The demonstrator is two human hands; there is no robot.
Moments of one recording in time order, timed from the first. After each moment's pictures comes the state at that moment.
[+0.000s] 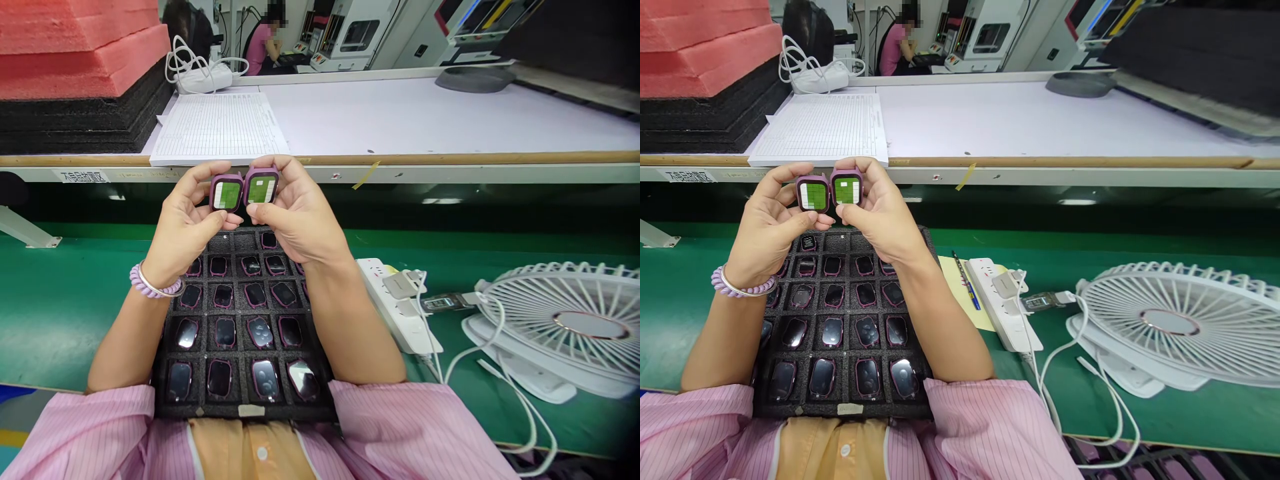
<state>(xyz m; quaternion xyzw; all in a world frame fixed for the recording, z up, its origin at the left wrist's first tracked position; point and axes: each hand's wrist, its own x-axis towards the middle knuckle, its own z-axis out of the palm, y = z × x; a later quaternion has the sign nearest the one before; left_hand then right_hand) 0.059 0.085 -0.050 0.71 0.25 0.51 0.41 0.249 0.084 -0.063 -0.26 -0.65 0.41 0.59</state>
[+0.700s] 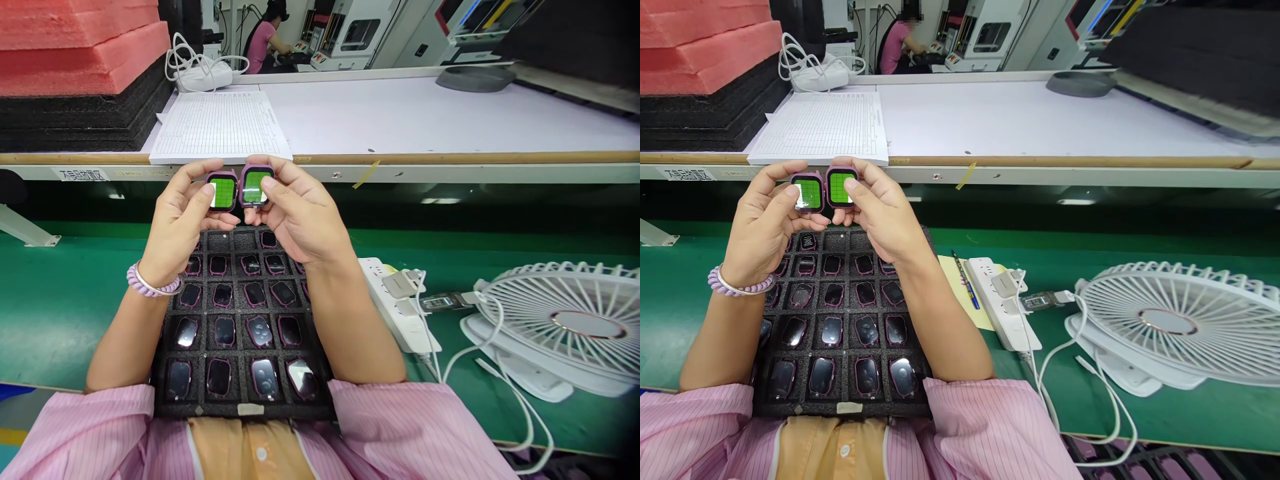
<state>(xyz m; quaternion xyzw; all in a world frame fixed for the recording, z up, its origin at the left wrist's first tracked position) 0.058 0.085 -0.048 0.67 0.28 0.53 0.44 0.252 0.080 -0.059 -0.29 -0.62 0.47 0.55</state>
